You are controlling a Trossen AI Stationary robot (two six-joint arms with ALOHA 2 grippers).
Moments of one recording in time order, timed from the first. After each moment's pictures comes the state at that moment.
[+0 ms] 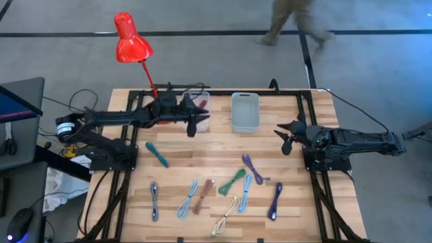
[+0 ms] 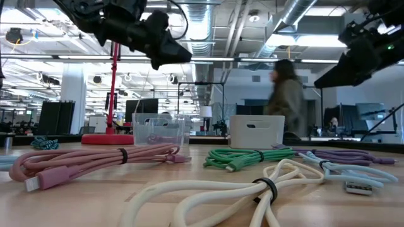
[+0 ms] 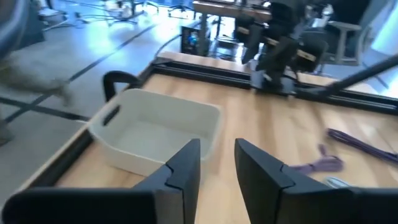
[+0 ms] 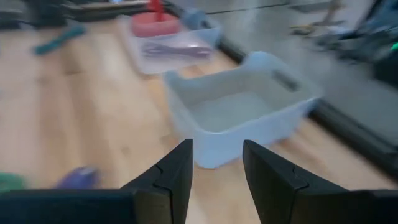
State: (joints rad) left arm 0.34 1.15 0.72 0.32 0.19 0.02; right arm -0.02 0.27 0.24 -0.40 0.50 0.15
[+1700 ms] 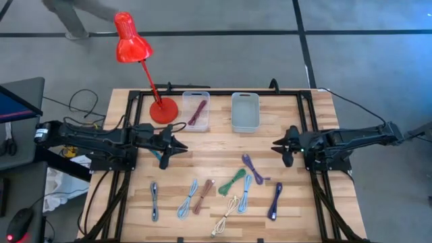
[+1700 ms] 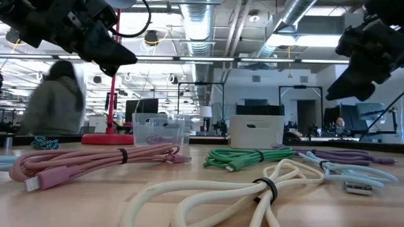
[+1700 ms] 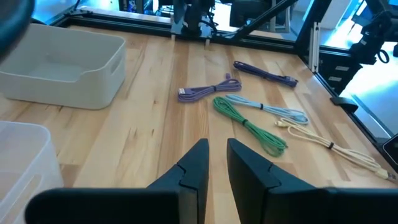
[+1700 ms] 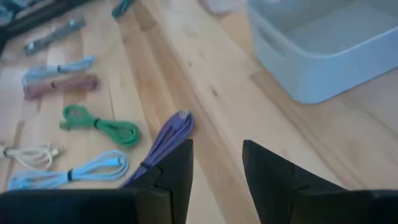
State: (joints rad) left arm 0.01 0.68 0.33 0.18 0.10 -0.07; right arm 0.12 0.43 0.28 -0.48 0.29 0.51
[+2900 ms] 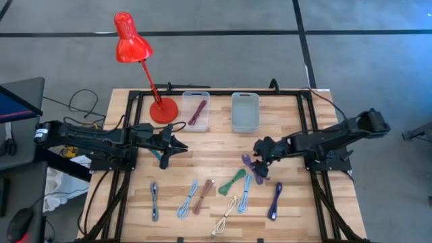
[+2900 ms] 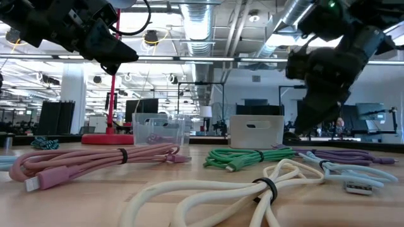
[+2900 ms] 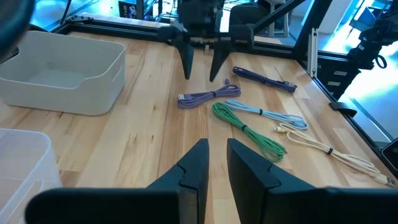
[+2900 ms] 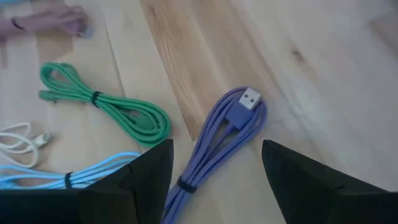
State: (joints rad) left arm 0.01 0.68 0.33 0.20 0.10 -0.07; right arm 0.12 1.30 0.51 -0.12 0.09 0.56
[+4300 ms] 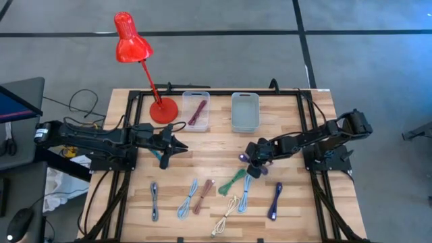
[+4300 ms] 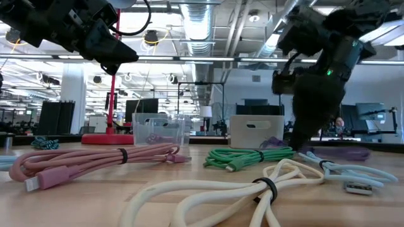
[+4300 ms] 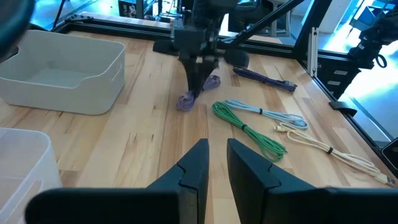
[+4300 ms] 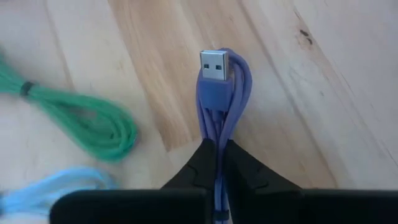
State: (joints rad) left arm 0.01 0.68 0.33 0.20 0.10 -0.07; right arm 0.13 1.51 0.62 -0.18 0.10 0.51
